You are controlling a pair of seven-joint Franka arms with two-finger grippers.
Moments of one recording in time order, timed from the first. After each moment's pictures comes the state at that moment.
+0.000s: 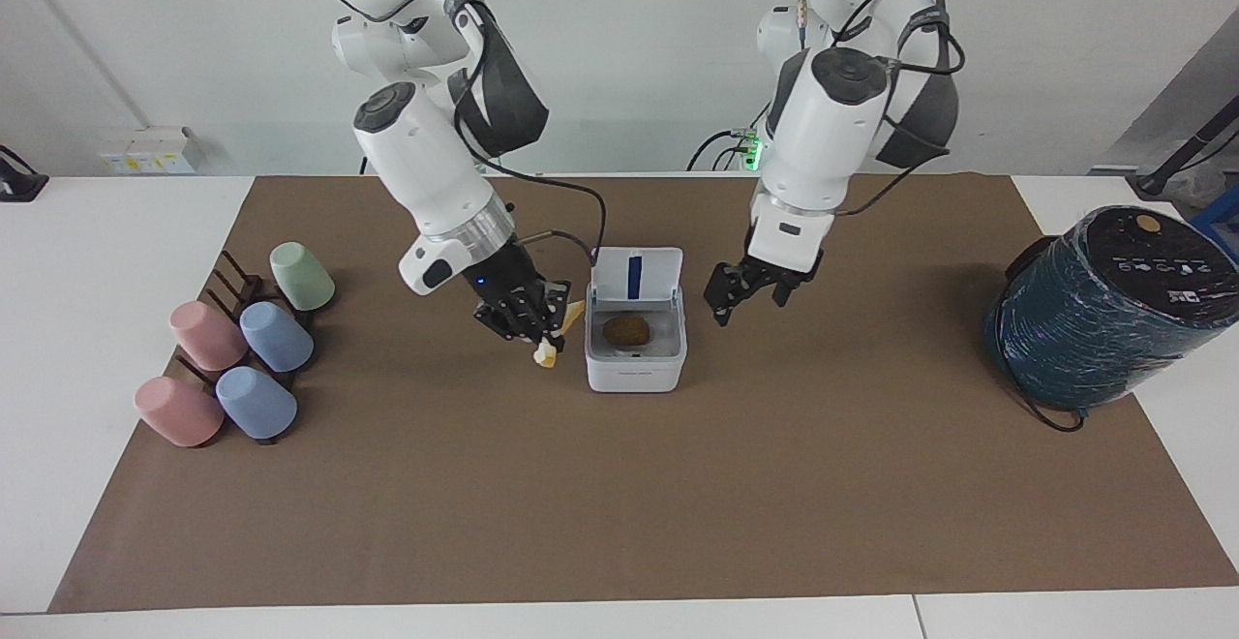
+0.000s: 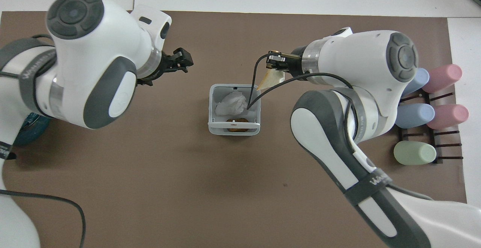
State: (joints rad) left arm -0.36 0.27 -0.01 -1.47 -0.04 1.83 -0.61; right arm 0.23 0.29 0.18 -1.69 0.34 2.40 0.38
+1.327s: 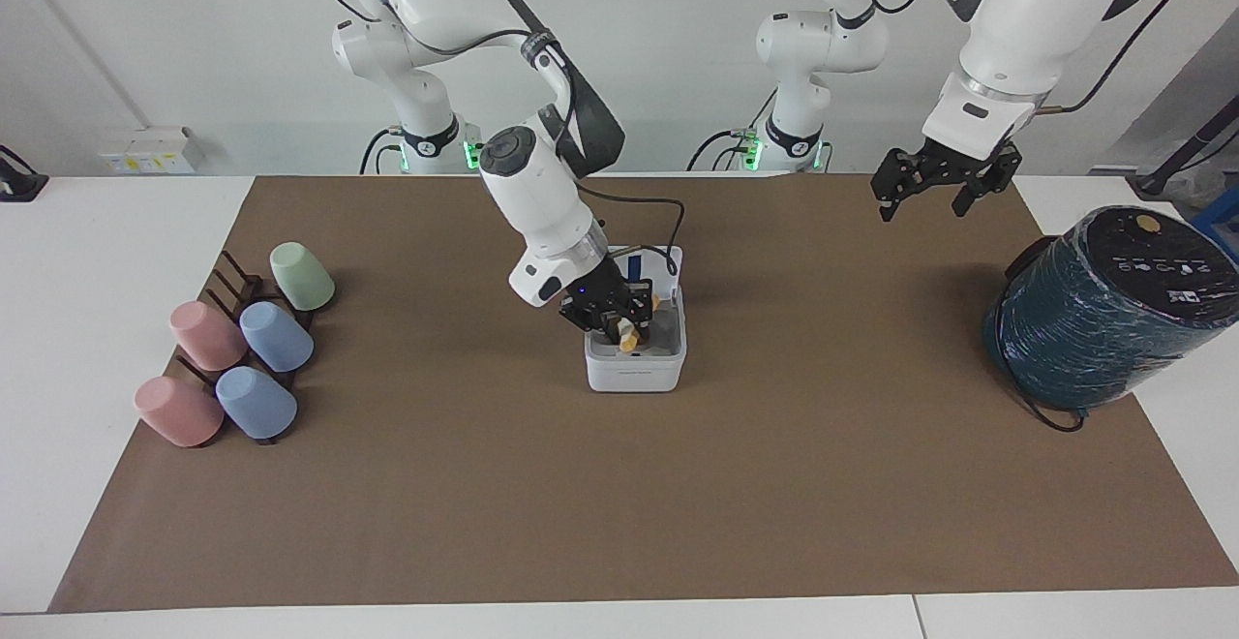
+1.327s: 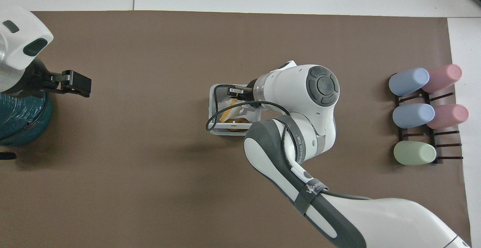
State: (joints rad) left arm -0.15 0.03 -0.03 -1.55 0.05 1.60 -0.14; right arm 0.35 0.36 0.18 -1.76 0.34 2.44 0.41
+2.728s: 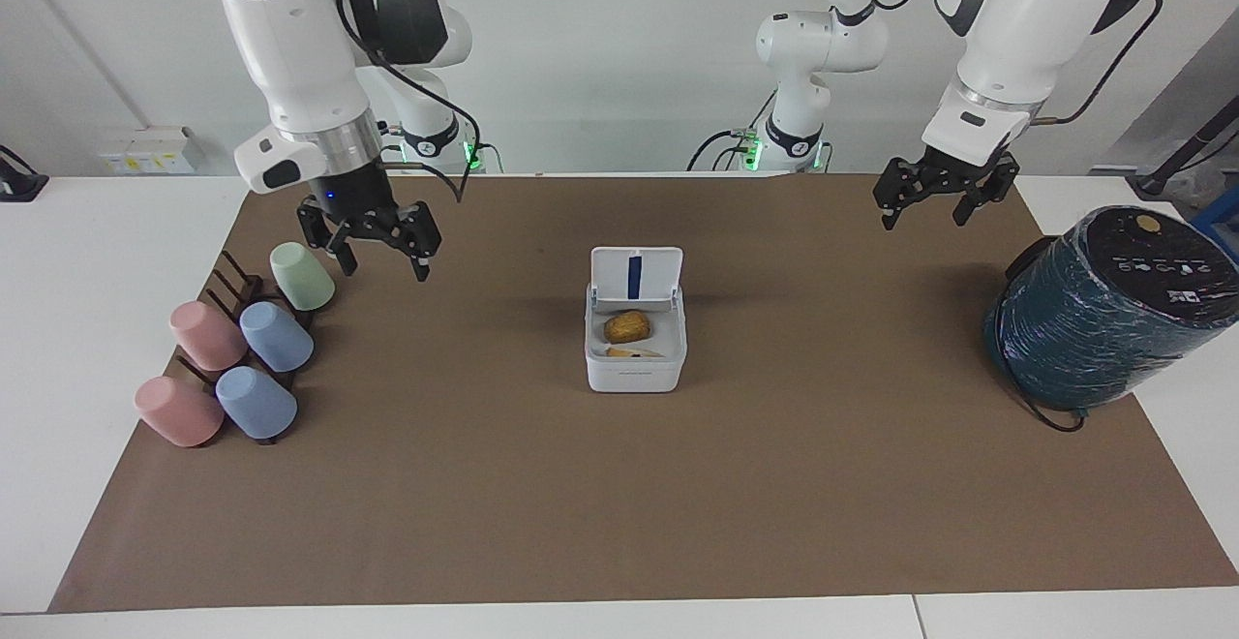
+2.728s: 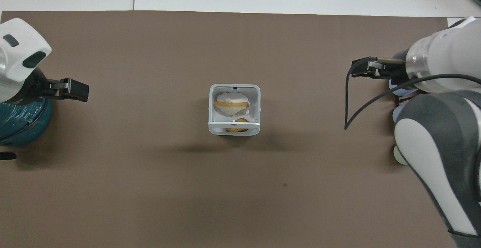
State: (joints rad) left arm -0.13 -0.02 -0.01 -1.65 0.05 1.66 -0.10; right arm 0.04 0.02 0.09 -1.67 -0.01 1.86 0.34
